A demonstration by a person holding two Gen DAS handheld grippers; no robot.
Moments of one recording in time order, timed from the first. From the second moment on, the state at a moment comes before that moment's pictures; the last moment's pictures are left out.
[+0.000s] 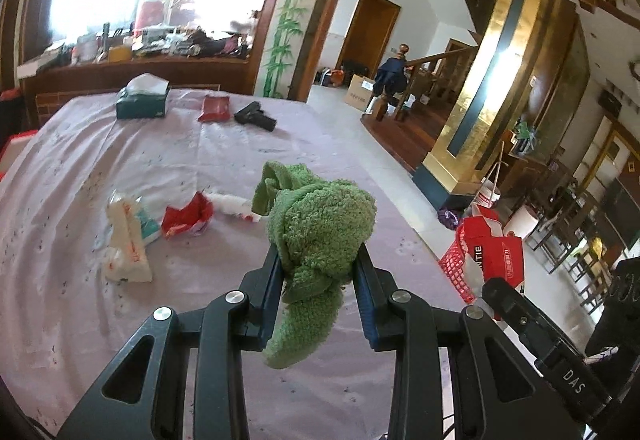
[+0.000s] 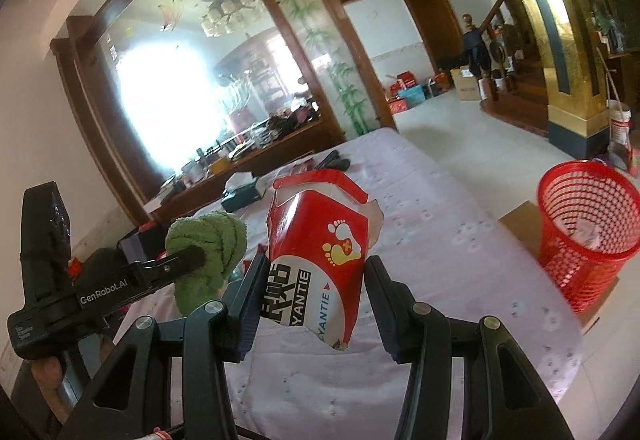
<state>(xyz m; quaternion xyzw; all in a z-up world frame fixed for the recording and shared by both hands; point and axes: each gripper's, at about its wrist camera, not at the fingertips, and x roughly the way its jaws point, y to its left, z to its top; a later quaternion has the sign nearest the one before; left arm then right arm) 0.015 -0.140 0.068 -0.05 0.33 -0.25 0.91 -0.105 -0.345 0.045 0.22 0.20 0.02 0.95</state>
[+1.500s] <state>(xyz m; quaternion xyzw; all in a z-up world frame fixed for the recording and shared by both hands) -0.036 -0.301 0.096 0.00 0.30 -0.44 0.84 -0.209 -0.457 0.073 0.21 0.13 -0.18 0.95</state>
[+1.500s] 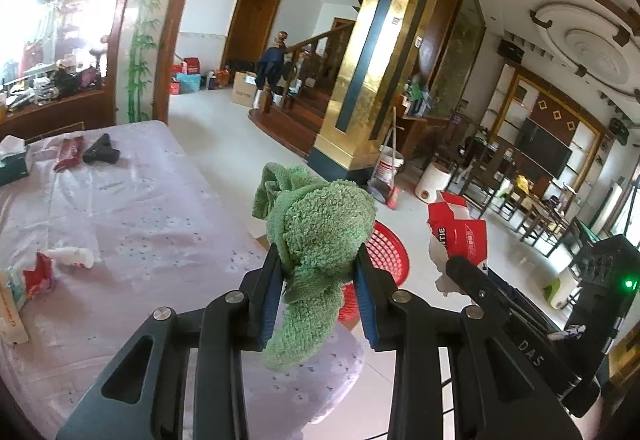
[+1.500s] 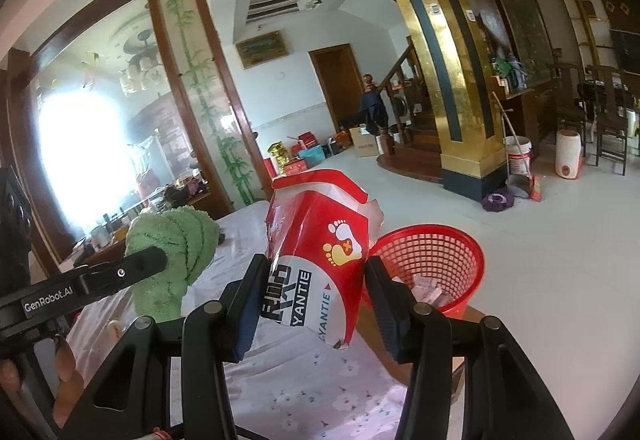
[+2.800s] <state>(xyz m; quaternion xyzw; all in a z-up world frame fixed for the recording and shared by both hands) 0.002 -0.457 0.058 0.05 0.34 -0.50 0.80 -0.178 -0.559 0.044 0.23 0.16 -0.26 0.92</state>
